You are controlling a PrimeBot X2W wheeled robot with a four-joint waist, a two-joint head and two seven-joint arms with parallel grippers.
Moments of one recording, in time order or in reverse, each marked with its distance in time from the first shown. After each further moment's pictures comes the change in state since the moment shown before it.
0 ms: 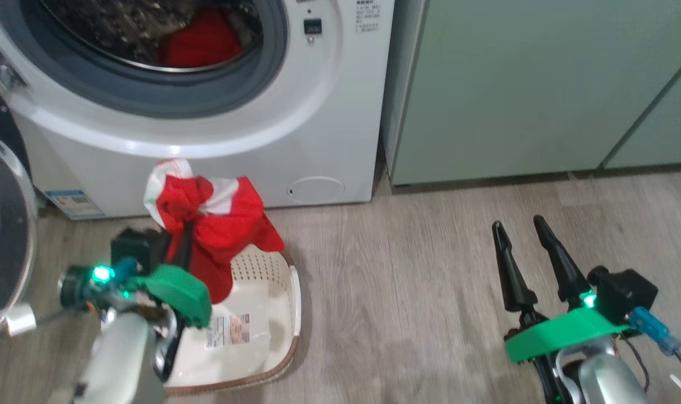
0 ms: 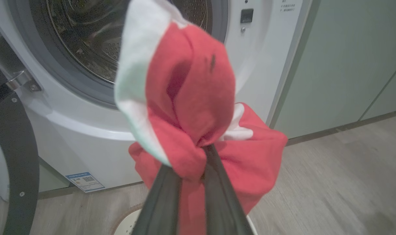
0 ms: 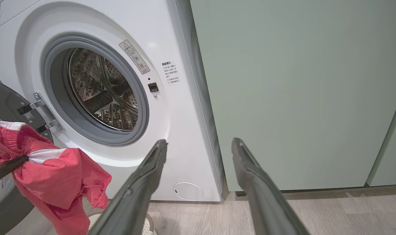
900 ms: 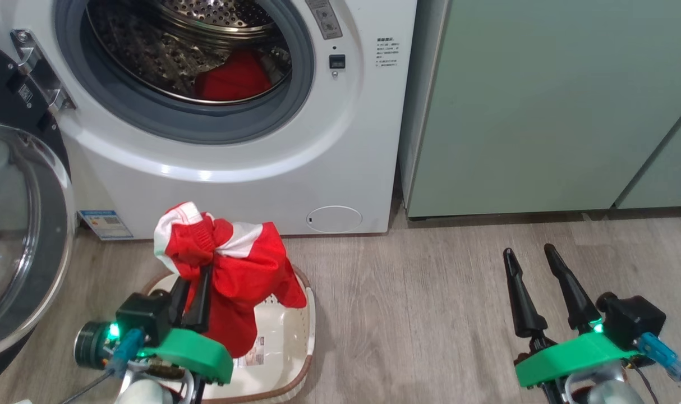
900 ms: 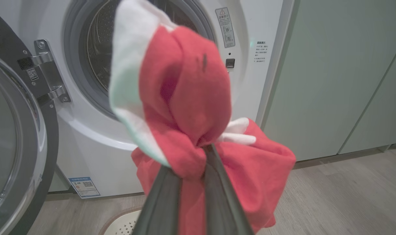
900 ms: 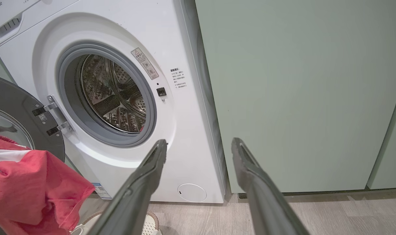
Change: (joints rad) left arm 0.322 -0.104 0.075 -0.374 0.045 -0.010 0.000; right arm 0.091 0.000 -0.032 -0.014 -0.005 0.000 0.000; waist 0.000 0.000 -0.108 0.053
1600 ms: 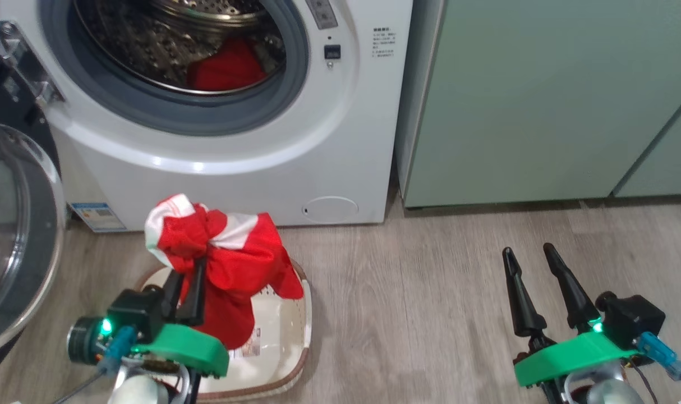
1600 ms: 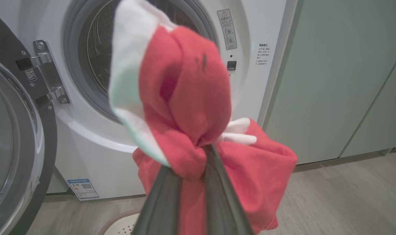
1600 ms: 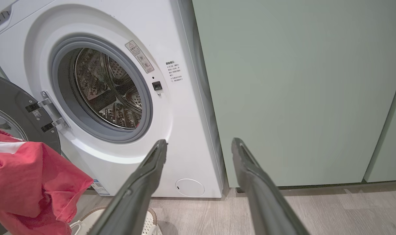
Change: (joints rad) left arm -0.001 -0.002 0.008 -0.032 -0.002 0.010 0.000; right arm -0.001 0.000 0.002 0.000 0.000 0.000 0.000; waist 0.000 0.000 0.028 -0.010
